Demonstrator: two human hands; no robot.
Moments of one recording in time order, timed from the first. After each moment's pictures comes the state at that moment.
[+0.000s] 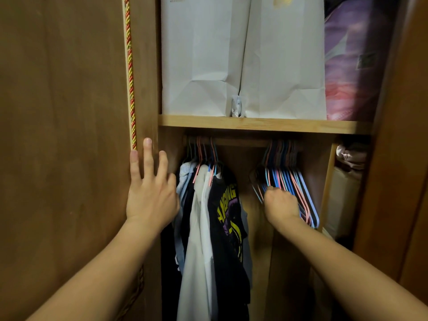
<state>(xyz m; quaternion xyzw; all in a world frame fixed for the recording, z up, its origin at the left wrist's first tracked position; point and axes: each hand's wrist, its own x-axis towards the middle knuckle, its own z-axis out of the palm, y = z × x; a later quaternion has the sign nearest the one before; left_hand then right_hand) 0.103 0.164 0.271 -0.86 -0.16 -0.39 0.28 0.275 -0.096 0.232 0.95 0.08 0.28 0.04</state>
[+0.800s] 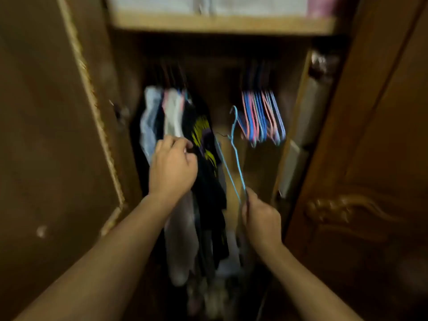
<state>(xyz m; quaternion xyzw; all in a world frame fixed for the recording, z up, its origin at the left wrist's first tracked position) 0.101 0.093 0.164 -0.88 0.00 -0.38 -0.27 0.108 -0.115 0.037 0.90 0.10 0.40 -0.16</state>
